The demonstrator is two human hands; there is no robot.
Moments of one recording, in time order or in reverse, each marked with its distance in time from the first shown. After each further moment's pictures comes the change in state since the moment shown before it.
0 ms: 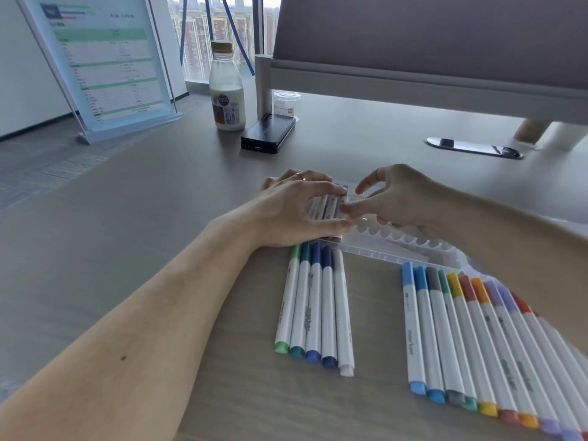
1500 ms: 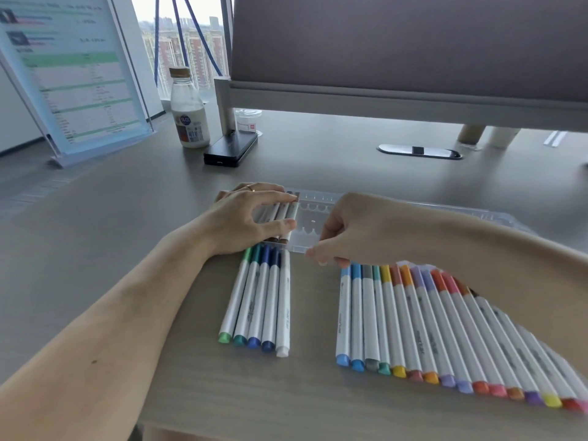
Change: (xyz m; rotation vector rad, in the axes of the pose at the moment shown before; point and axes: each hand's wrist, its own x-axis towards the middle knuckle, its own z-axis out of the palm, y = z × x) left_hand 0.002 -0.005 0.006 -0.046 0.041 -0.026; right_hand -0.075 0.009 -0.026 -0.351 -0.190 -0.217
